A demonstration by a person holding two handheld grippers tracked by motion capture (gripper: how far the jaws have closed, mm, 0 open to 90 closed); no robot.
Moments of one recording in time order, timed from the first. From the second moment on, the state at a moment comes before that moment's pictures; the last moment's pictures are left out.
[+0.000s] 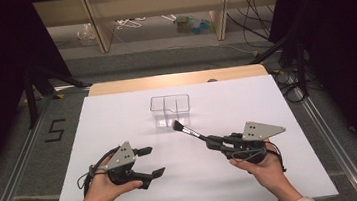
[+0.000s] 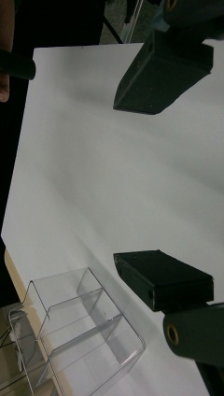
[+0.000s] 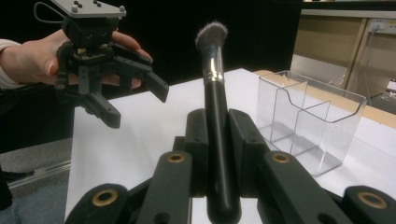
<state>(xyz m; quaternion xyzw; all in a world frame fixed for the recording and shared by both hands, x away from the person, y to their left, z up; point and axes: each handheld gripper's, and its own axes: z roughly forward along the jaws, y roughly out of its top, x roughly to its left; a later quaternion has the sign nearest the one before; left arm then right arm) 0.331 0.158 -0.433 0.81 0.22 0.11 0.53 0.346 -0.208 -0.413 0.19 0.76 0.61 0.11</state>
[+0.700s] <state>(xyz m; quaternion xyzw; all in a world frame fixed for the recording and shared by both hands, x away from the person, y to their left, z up) 0.330 0.153 -0.434 0.81 0.22 0.10 0.53 0.351 -0.195 -0.414 0.19 0.76 0.62 0.10</state>
